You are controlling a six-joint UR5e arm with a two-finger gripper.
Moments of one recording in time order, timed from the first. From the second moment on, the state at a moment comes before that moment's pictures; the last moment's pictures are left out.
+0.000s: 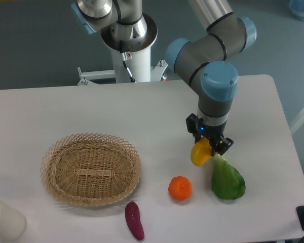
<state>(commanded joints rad) 2.57 -1.94 -1.62 -1.05 1.57 1.35</state>
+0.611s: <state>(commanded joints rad) 2.53 -1.95 -1.61 -1.05 1.57 1.26</state>
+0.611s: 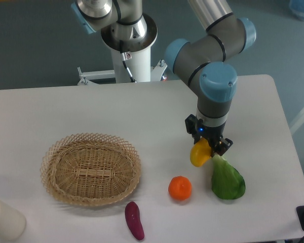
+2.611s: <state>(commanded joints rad) 1.98 -2.02 -1.66 -0.96 1.60 0.85</state>
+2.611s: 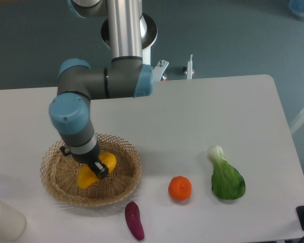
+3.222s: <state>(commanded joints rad) 1.96 -2.00 -1.68 -0.91 1.60 0.75</state>
